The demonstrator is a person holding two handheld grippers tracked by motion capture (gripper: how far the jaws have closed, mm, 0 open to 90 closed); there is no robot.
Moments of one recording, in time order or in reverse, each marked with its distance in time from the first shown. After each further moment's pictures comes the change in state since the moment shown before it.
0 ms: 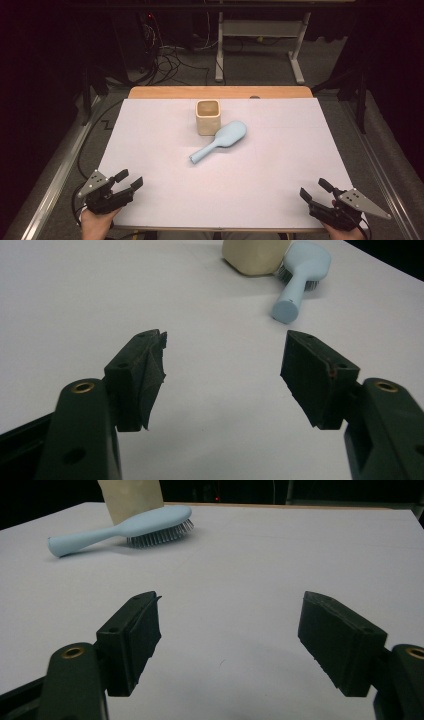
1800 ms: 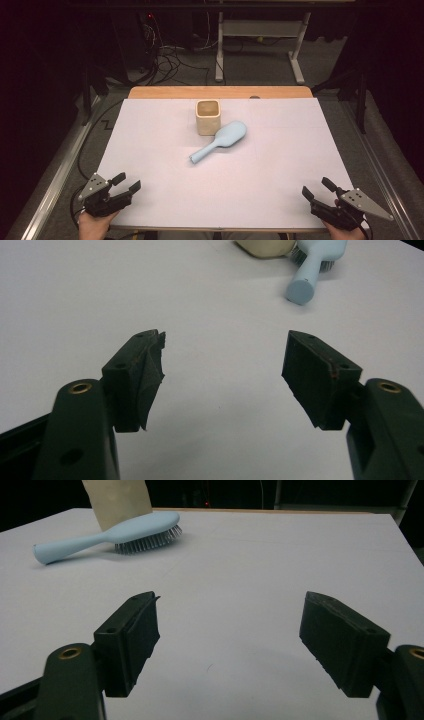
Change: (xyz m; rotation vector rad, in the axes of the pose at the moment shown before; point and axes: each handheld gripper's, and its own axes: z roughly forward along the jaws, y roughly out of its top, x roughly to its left) left arm 0.005 -0.010 -0.002 0.041 0.032 0.019; right arm -0.003 0.001 -0.002 -0.017 -0.039 0.010
